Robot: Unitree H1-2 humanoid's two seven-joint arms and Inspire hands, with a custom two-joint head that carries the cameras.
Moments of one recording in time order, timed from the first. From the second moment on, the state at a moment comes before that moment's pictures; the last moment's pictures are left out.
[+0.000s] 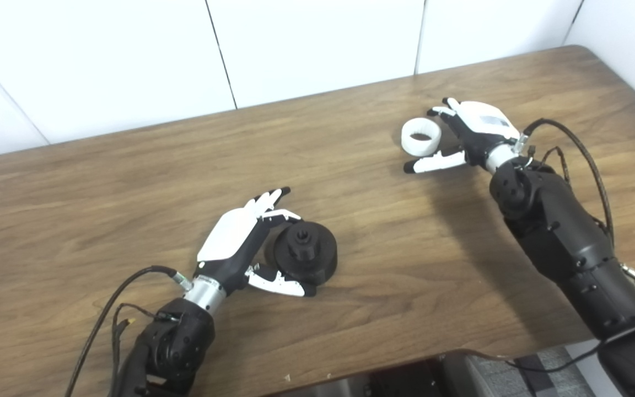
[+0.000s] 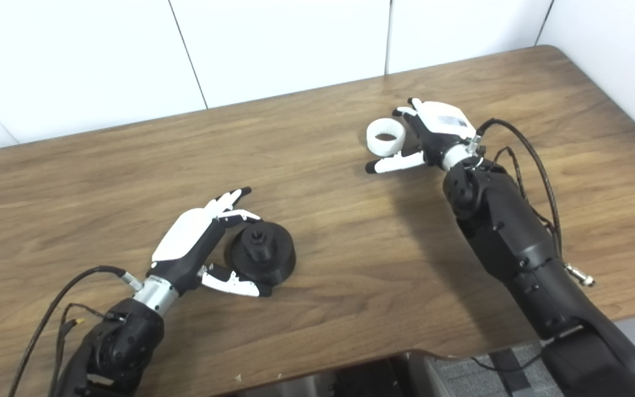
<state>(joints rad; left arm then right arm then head) -0.19 0.23 -0.41 -0.05 0.66 -0.02 -0.19 -0.41 -0.47 0.20 0.08 -0.84 0.40 0.27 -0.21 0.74</state>
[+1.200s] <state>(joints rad) -0.17 0.24 -0.40 -0.07 0.66 -0.01 -0.20 -0.40 -0.43 0.20 0.14 -0.79 0.37 0.08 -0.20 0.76</state>
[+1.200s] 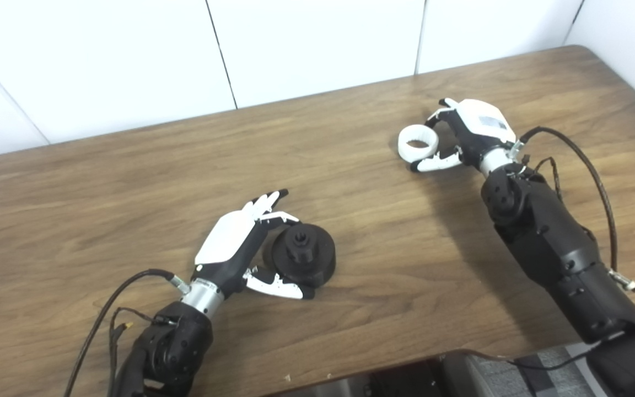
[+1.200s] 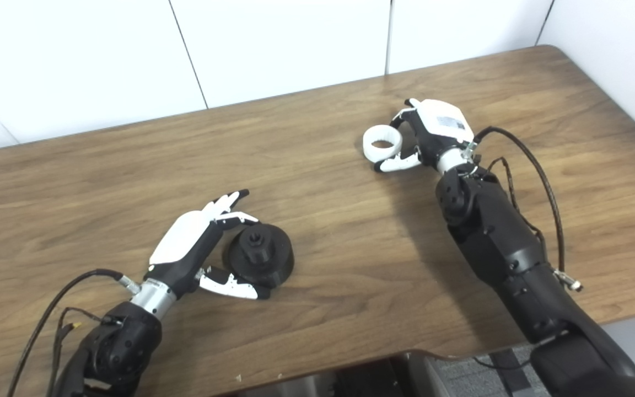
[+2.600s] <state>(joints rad) -0.17 0.23 -0.39 -0.07 0.66 -0.01 -0.20 -0.35 -0.42 0.15 0.04 -0.73 0.30 -0.06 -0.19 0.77</state>
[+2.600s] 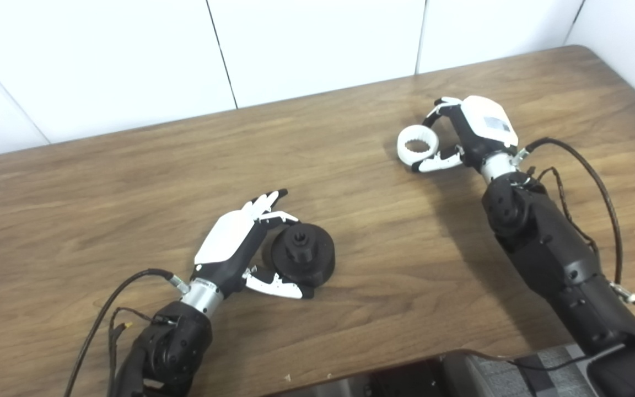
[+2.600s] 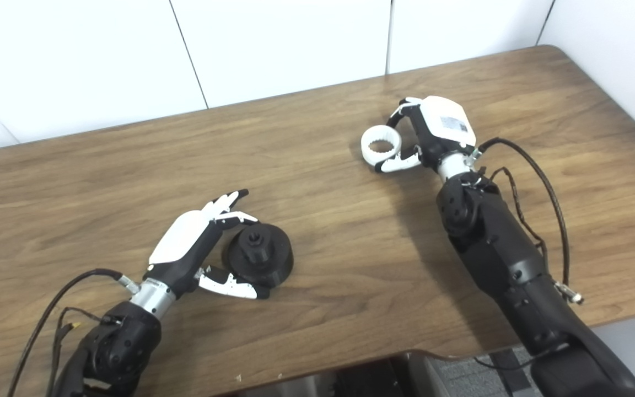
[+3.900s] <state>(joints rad) -0.18 0.22 -0.39 -0.07 0.66 0.02 -0.21 -0.09 -0.34 0.06 -0.42 -0.75 0.26 -0.02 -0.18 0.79</state>
